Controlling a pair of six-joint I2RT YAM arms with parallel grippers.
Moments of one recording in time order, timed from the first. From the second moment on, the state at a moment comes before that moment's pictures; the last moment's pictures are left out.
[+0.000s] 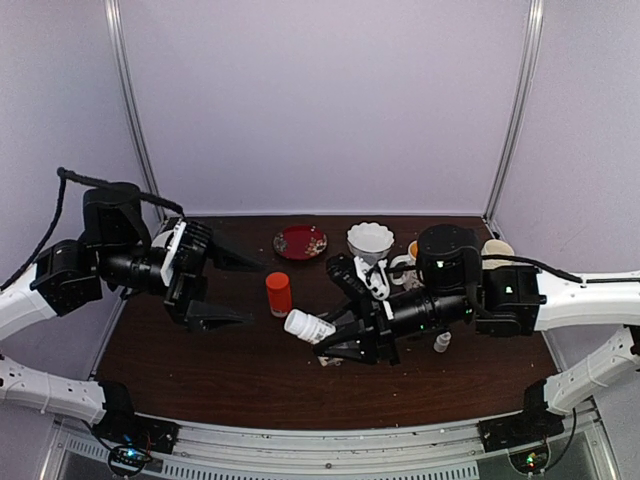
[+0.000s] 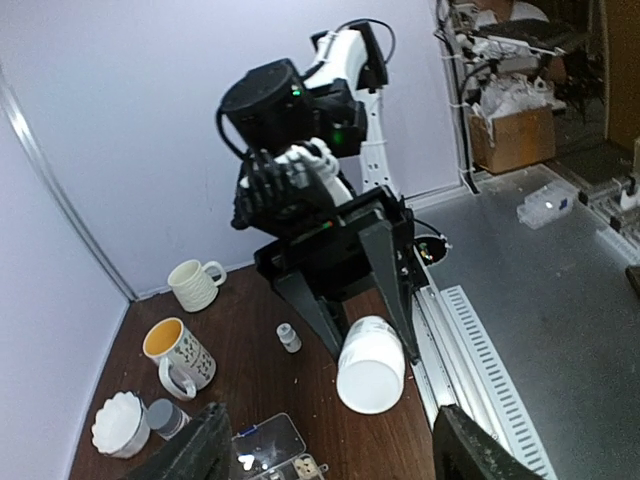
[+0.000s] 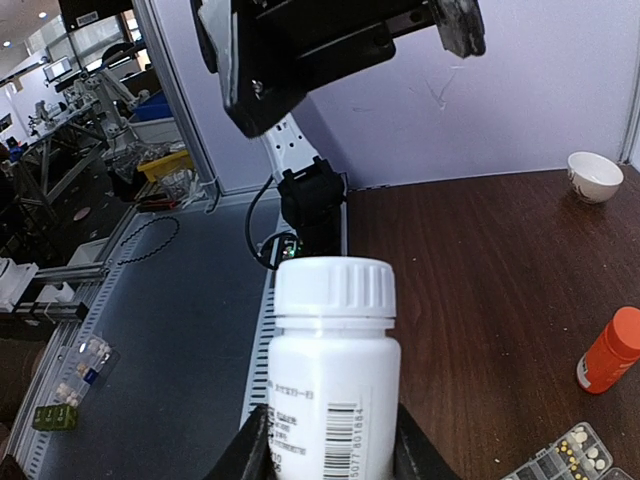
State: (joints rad) left arm -0.98 0.93 1.04 -0.31 0.61 0.38; right arm 1.20 1.26 1.01 -0.04 -0.43 0.05
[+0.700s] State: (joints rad) left arm -1.00 1.02 1.04 -0.42 0.74 0.79; right arm 1.20 1.39 1.13 -0.06 -0.52 0.06
